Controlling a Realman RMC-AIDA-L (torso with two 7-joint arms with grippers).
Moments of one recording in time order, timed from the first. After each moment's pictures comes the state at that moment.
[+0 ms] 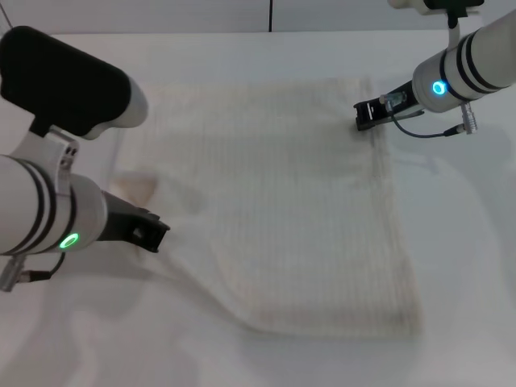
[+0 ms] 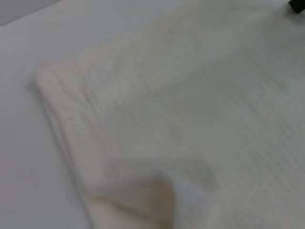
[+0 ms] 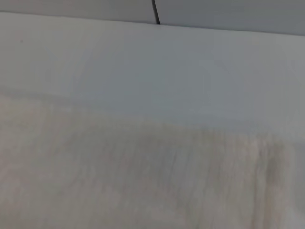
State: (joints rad) left arm -0.20 -2.06 -1.22 -1.91 2.89 -1.41 -0.01; right arm 0.95 2.04 -1.18 -0.49 -2.56 -0.84 2.75
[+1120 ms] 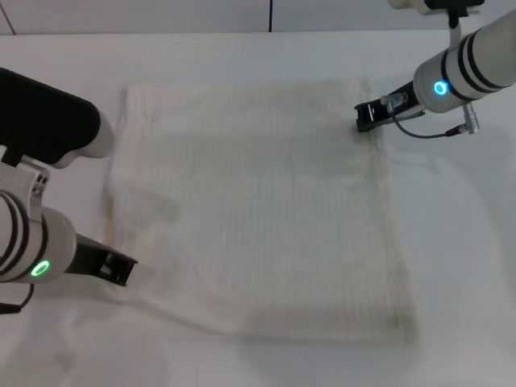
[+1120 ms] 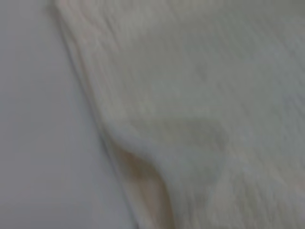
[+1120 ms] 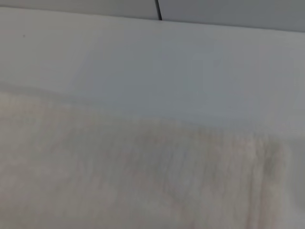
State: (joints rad) left arm -0.18 -2.06 -1.25 -1.87 2.89 -1.49 -0.02; right arm 0.95 2.03 -1.18 -0.49 -2.56 -0.86 2.75
